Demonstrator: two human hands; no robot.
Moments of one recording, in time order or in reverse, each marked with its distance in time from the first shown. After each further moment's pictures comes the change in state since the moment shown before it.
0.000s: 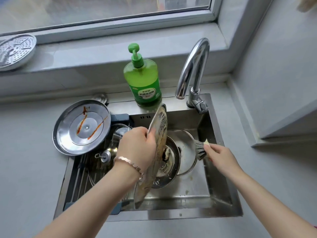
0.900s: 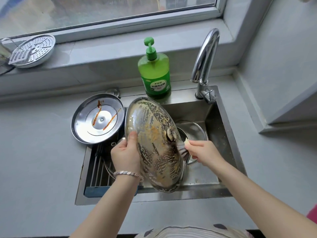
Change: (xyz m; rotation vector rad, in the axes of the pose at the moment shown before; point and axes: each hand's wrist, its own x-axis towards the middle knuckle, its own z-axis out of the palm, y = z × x) left_hand -0.053 -0.070 -0.006 -0.811 0.371 -0.428; right_hand -0.051 -0.037 0.070 0.106 -0.170 0.081
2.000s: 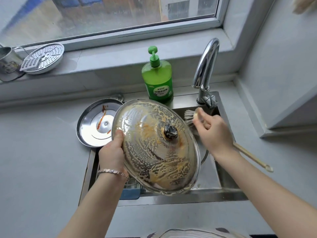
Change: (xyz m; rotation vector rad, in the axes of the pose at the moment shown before) left_hand 0.011 0.032 -0.026 -0.222 -0.018 -0.279; right_hand 0.002 -0.053 -0.021 -0.381 0.480 -0.456
